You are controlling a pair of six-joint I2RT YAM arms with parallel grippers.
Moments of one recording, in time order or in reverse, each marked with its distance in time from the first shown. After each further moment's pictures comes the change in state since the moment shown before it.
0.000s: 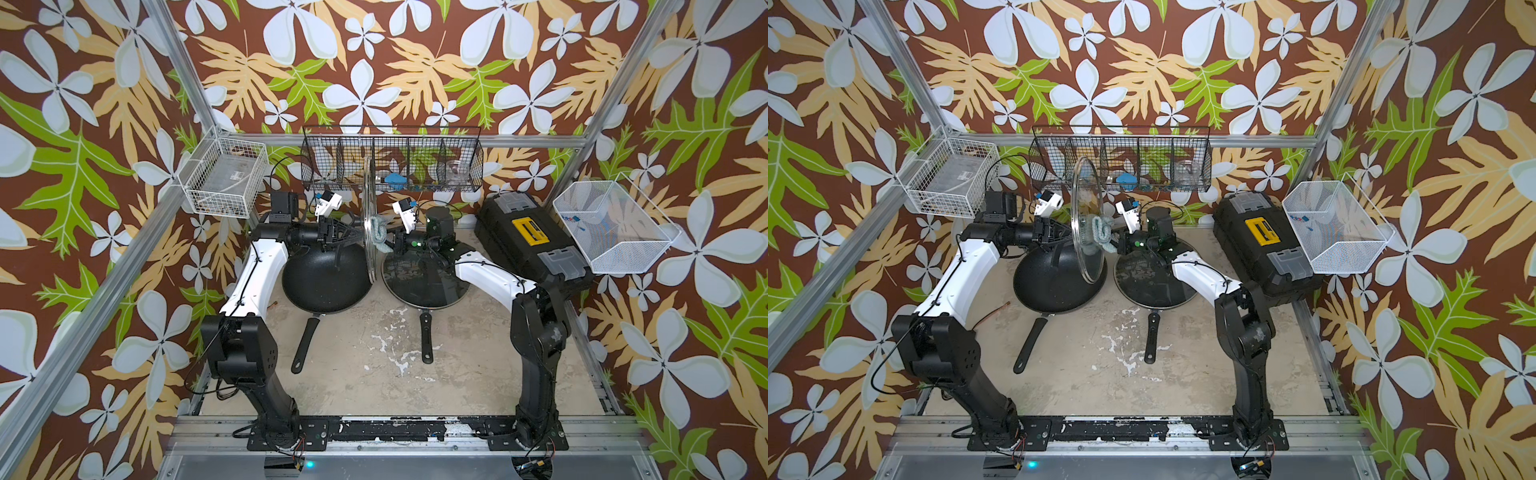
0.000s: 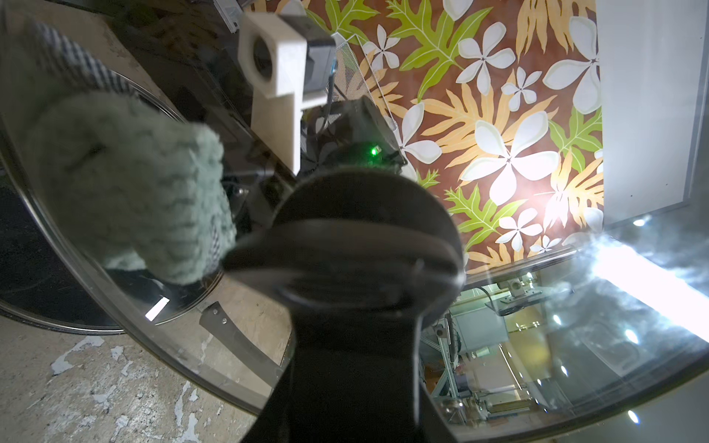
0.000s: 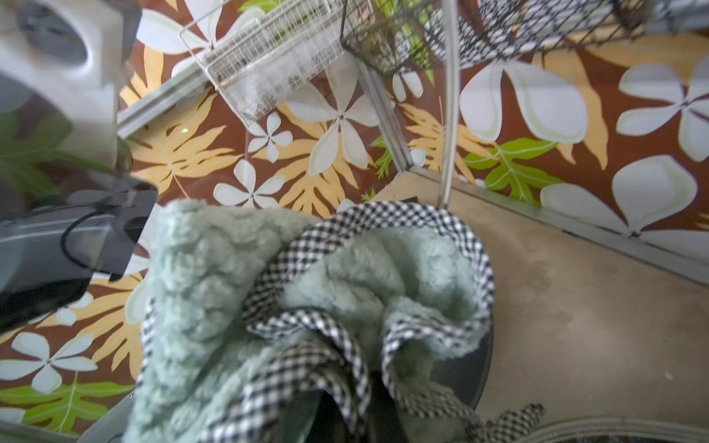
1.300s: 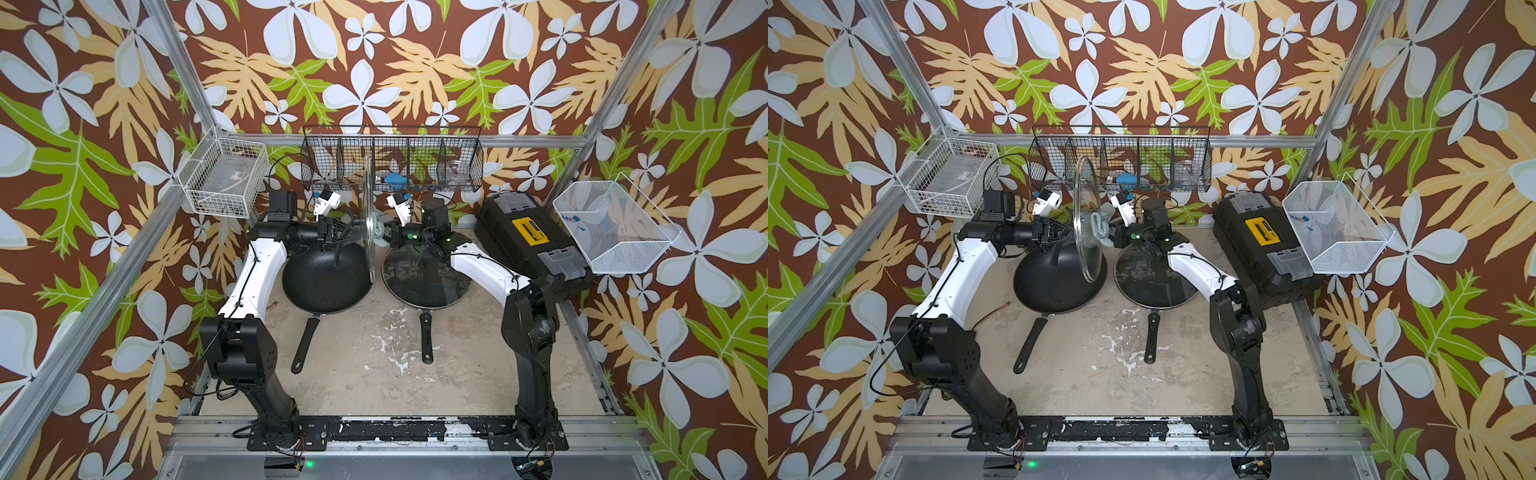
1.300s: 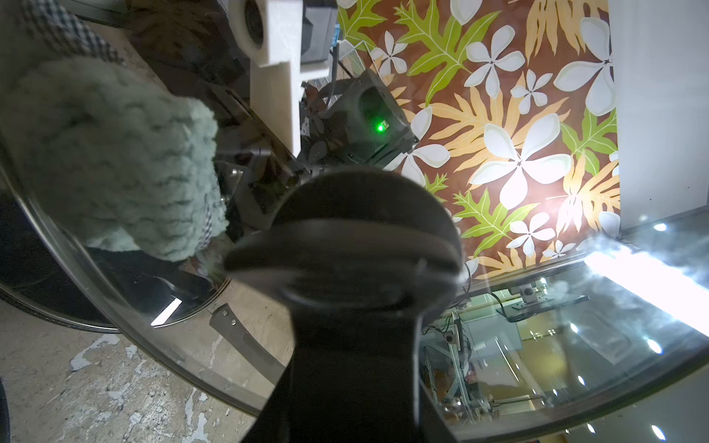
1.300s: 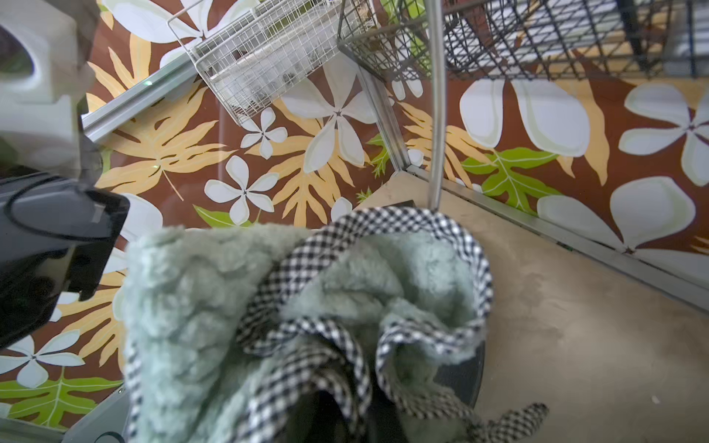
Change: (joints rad) left arm 0.002 -0.004 0.023 -0.041 -0.037 0.031; right arm 0.009 0.092 0.200 -0.160 -0.006 -0.059
